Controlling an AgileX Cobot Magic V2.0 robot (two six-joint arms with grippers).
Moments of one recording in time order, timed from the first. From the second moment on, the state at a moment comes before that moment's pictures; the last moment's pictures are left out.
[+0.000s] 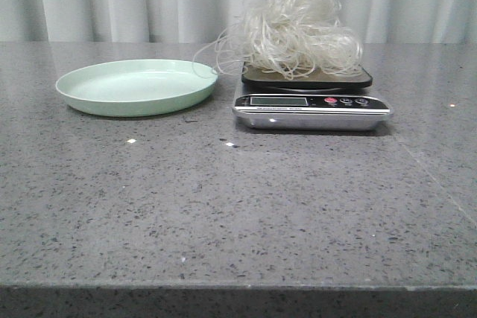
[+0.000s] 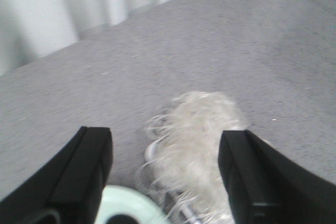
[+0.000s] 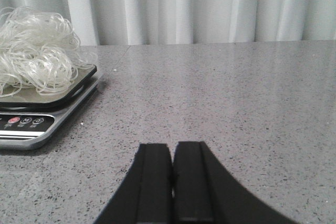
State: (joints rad) left arm -0.43 1.73 -1.99 -0.33 0.93 0.28; right arm 0.01 -0.01 0.03 0.13 0.06 -0.03
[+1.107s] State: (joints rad) left arm -0.08 0.57 -0.53 -0.12 0.23 0.28; right arm 0.01 -0.01 0.03 0.13 0.05 -0.03
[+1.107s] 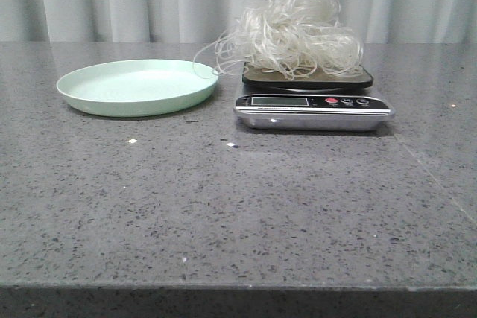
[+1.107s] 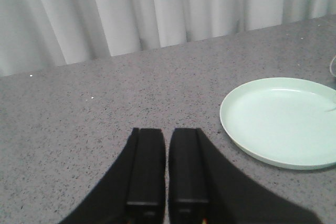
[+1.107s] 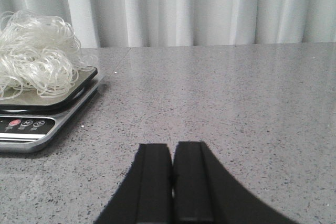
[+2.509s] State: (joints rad) left arm -0.08 0.33 -0.36 -0.15 0.15 0.28; right arm 0.01 0.83 -1.12 0.23 0.35 -0.03
